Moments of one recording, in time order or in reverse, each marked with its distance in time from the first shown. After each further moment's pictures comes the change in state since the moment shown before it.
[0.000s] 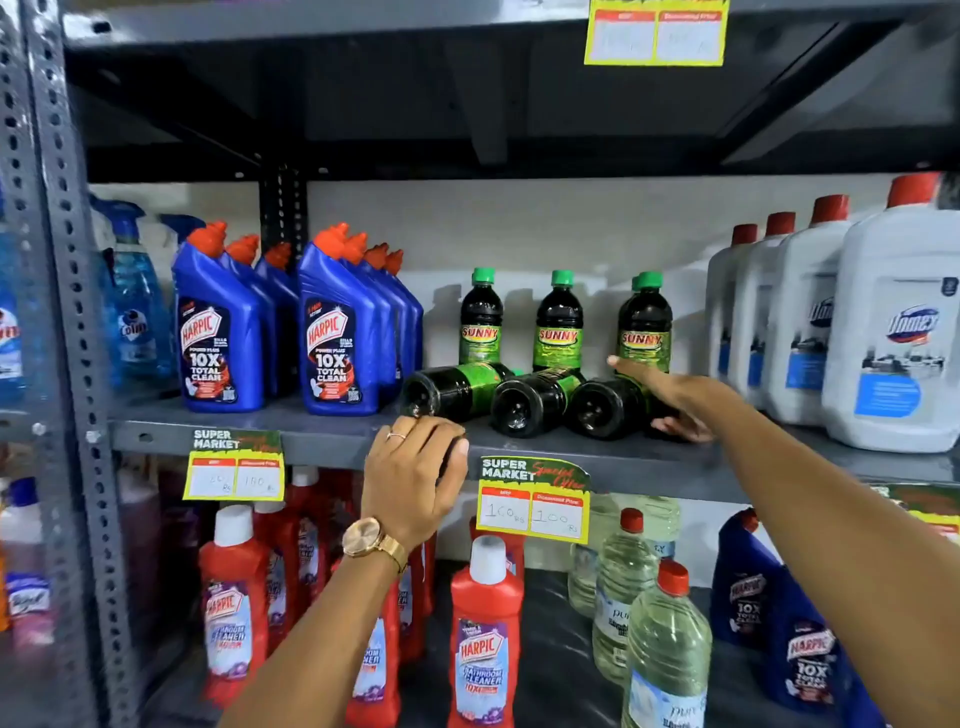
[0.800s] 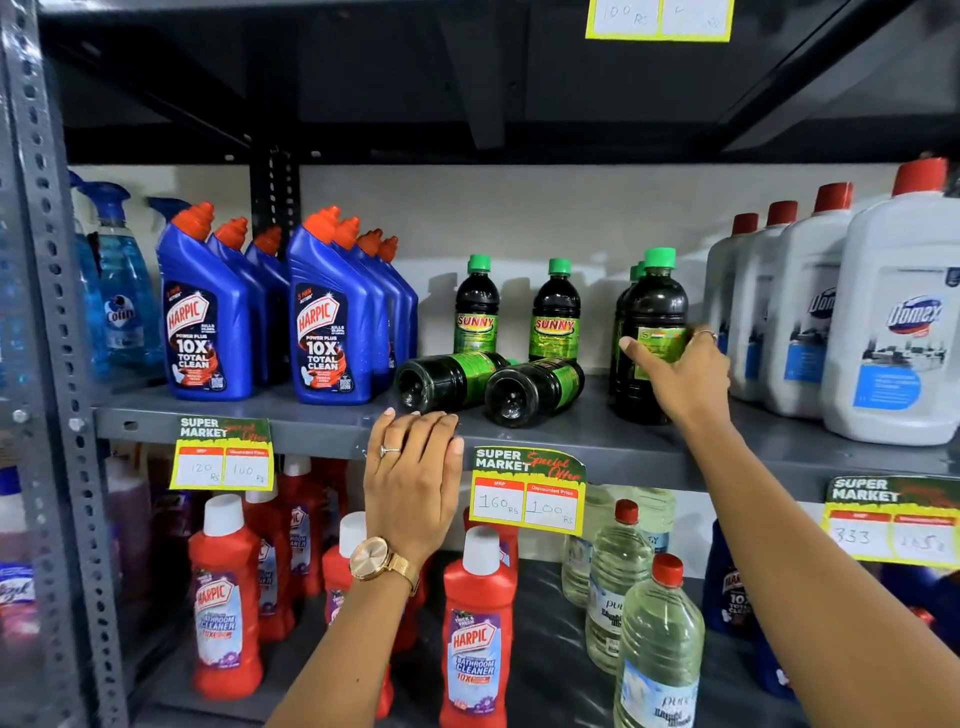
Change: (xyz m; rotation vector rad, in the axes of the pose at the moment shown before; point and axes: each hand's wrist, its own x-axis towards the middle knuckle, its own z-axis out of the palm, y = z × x) left_hand -0.016 0.016 0.009 0.131 0.009 -0.132; right_hand 0.003 0.016 0.015 0.165 0.549 -0.584
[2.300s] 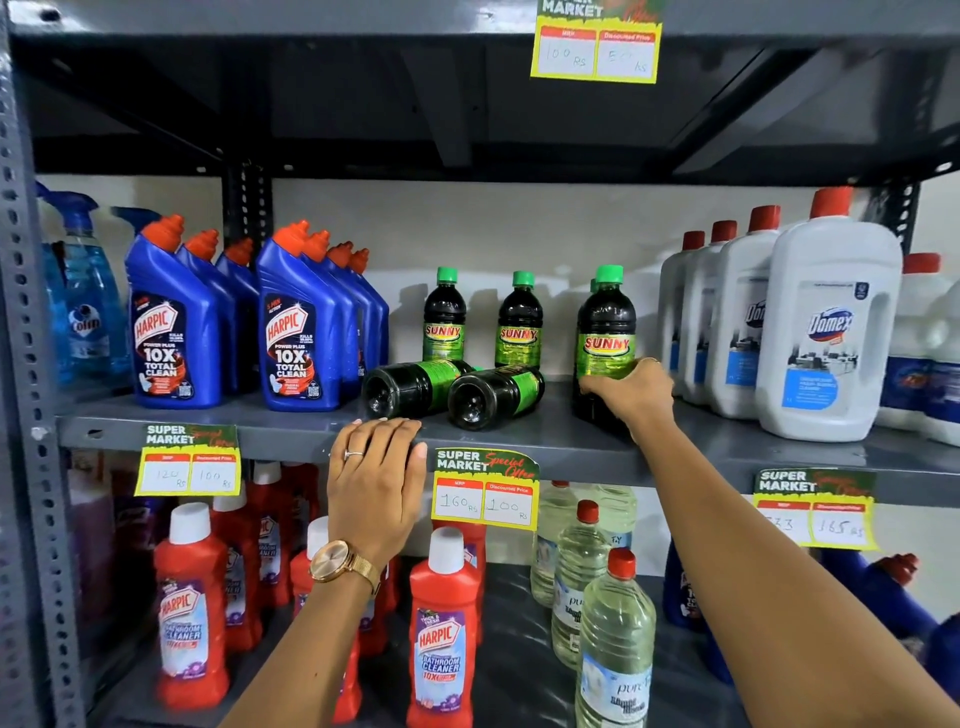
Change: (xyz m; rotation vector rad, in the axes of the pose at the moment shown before) left_hand -0.002 0.005 -0.012 -0.028 -0.069 -0.050; right_hand 0.000 0.008 -0.003 0.002 -0.126 0.215
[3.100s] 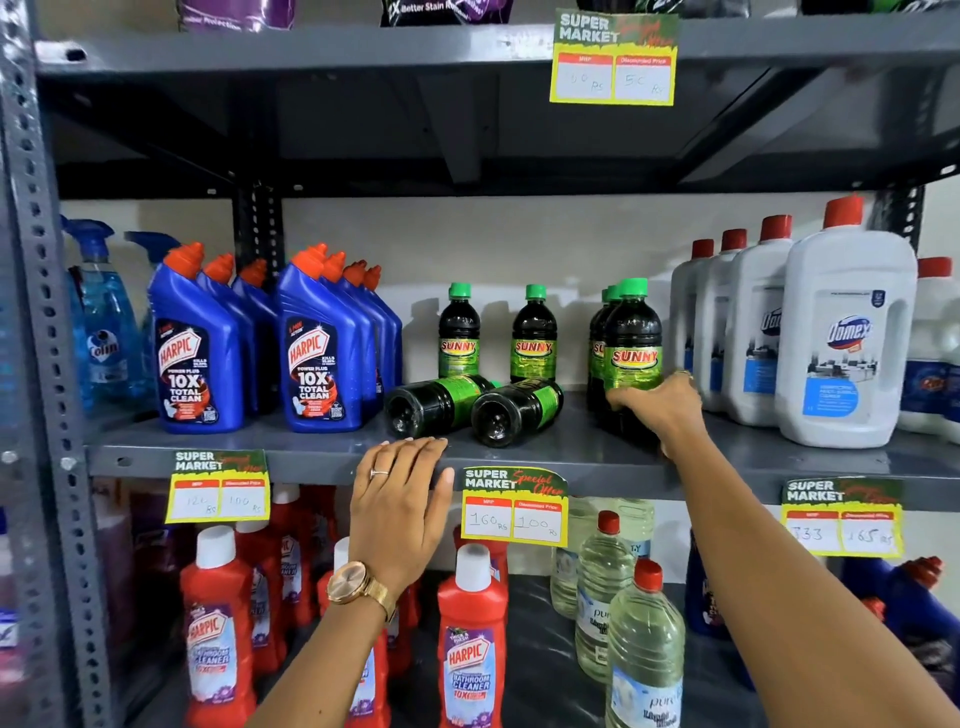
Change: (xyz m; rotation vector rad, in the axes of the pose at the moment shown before) left_hand 0.003 -0.010 -0.012 -0.065 -0.124 0.067; right_hand -0.004 -0.002 -0.009 0.008 0.011 0.083
